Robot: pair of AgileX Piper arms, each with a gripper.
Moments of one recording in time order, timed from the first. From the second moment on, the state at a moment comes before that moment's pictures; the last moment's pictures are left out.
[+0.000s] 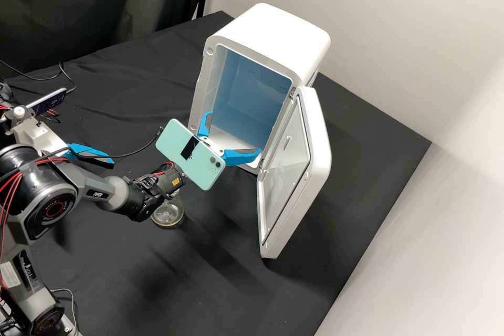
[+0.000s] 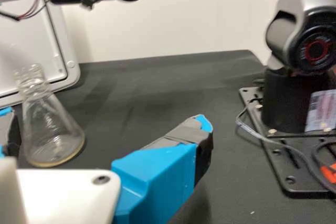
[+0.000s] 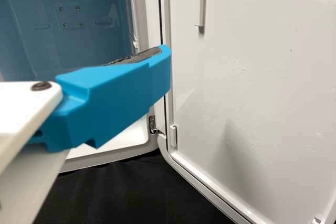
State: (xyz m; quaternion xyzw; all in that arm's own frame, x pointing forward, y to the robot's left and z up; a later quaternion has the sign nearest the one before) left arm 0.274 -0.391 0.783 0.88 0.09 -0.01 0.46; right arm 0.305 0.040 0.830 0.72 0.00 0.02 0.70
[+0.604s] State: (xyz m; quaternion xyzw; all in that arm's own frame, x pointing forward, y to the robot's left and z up) left arm 0.257 -0.341 0.795 0.88 0.15 0.02 0.46; right arm 0.305 0.040 0.830 0.72 0.00 0.02 0.70
